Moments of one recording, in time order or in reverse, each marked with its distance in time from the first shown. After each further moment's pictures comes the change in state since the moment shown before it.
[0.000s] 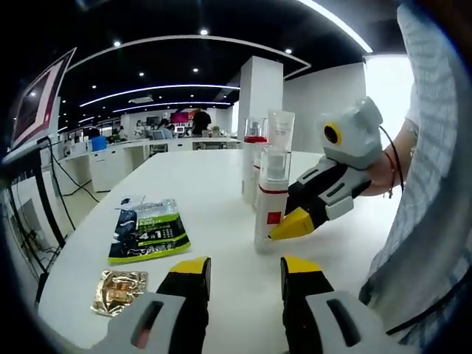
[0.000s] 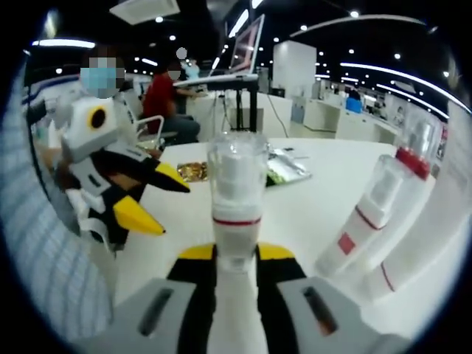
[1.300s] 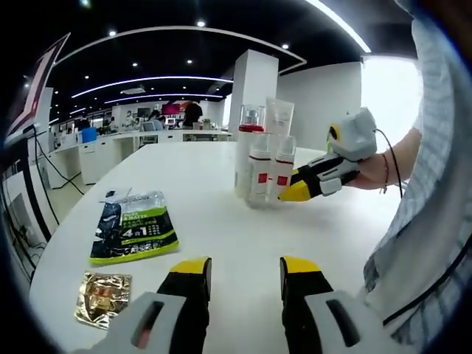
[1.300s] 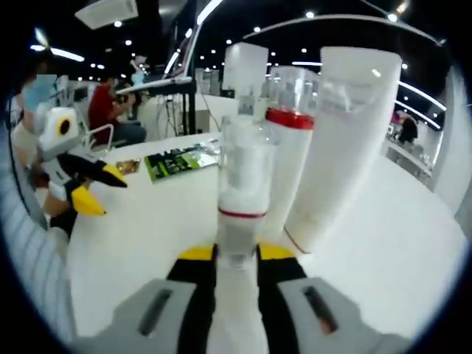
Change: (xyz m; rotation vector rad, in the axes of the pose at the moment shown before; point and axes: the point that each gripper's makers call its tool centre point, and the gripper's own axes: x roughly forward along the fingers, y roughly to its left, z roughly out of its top) left arm 0.019 0.002 -0.014 -0.022 0.046 -0.070; right arm -0.047 -0.096 -0.033 0.098 -0.012 -0.299
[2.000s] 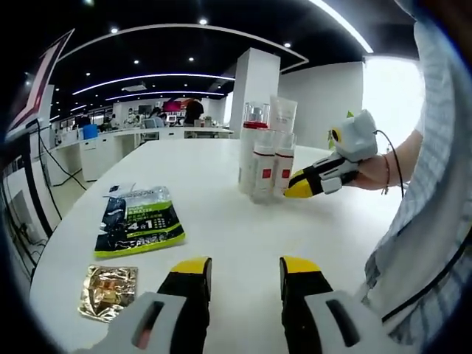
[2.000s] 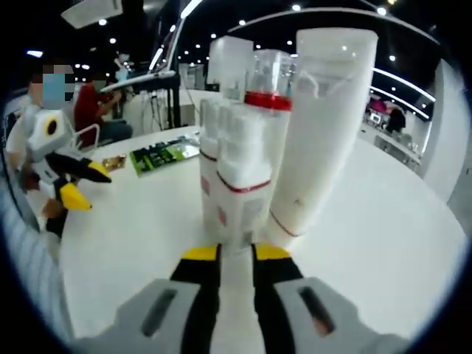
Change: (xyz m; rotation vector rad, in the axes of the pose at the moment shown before) left arm -0.005 0.005 -0.006 -0.003 0.019 0.003; right arm -0.002 -0.008 -0.013 0.044 0.043 -0.070
